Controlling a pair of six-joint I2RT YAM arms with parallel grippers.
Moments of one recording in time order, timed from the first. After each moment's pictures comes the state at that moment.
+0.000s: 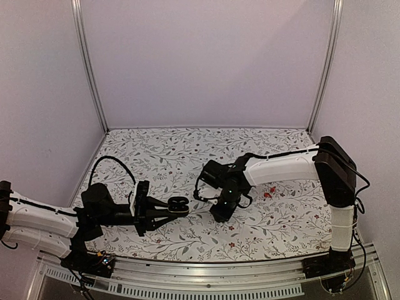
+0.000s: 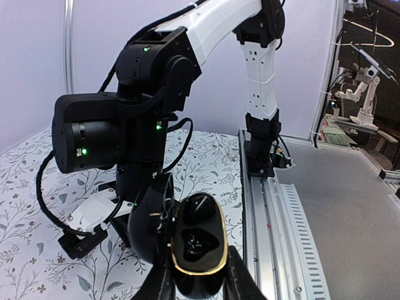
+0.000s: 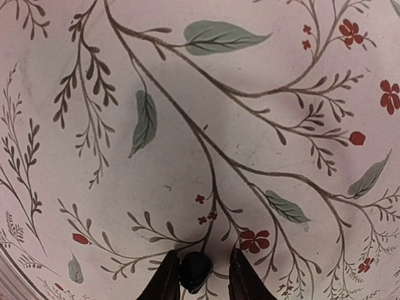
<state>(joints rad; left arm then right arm) -0.98 1.08 0.18 0.90 0.44 -0.10 1.01 2.04 1.43 -0.76 -0.06 -0.05</state>
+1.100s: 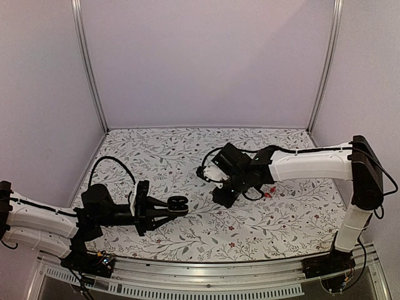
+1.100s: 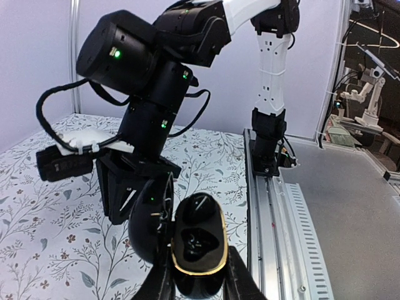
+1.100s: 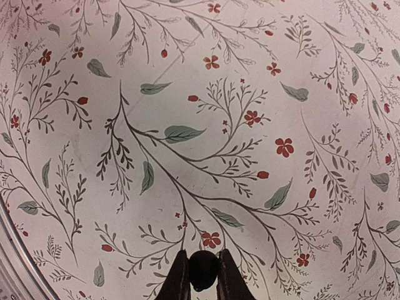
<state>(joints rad) -0.98 1.08 0.17 0.90 0.41 -0.10 1.00 1.85 1.32 -0.56 -0.01 -0.01</state>
